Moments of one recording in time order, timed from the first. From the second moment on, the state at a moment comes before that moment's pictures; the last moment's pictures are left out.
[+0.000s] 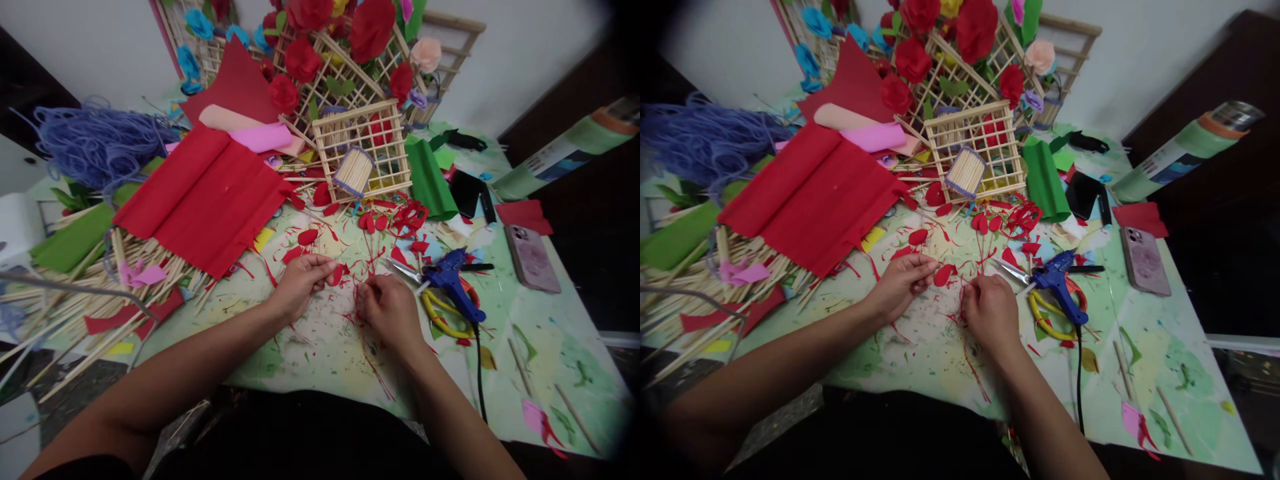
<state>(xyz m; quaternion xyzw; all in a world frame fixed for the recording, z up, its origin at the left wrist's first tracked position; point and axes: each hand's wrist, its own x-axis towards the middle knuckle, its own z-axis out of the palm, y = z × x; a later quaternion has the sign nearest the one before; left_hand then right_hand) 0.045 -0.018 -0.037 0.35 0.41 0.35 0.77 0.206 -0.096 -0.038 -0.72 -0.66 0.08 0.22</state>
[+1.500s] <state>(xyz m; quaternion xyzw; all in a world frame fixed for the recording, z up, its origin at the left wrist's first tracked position) 0.048 -0.034 -0.037 0.40 0.39 0.28 0.78 0.195 -0.080 -0.030 -0.64 -0.34 0.42 0.54</state>
